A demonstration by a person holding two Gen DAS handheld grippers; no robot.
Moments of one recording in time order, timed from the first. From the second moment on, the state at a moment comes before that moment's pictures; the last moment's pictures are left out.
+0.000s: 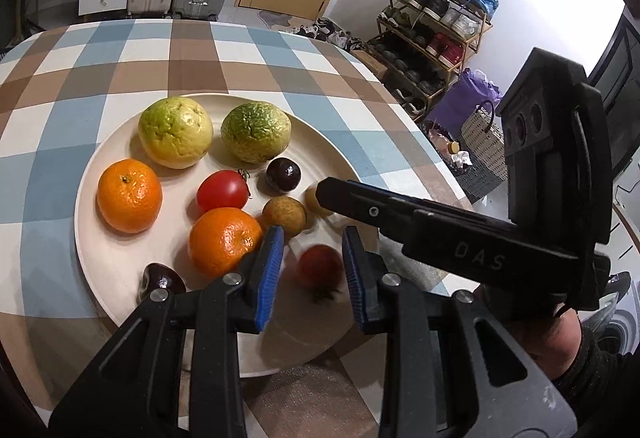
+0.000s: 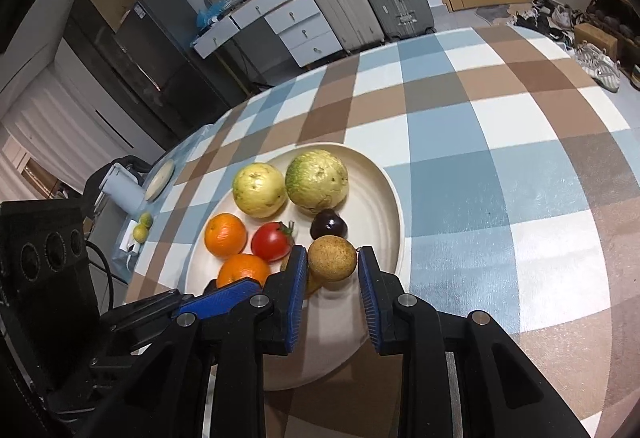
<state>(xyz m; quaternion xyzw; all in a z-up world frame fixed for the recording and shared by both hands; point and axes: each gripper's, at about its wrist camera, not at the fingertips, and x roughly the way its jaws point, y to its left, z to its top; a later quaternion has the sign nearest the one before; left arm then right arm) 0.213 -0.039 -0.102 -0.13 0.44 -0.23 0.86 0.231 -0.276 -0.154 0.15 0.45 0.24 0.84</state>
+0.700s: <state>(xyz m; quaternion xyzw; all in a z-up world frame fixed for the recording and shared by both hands) 0.135 0.000 -0.014 -0.09 0.32 -0.12 0.94 0.152 -0.312 -0.074 0.16 0.31 0.21 0.91</state>
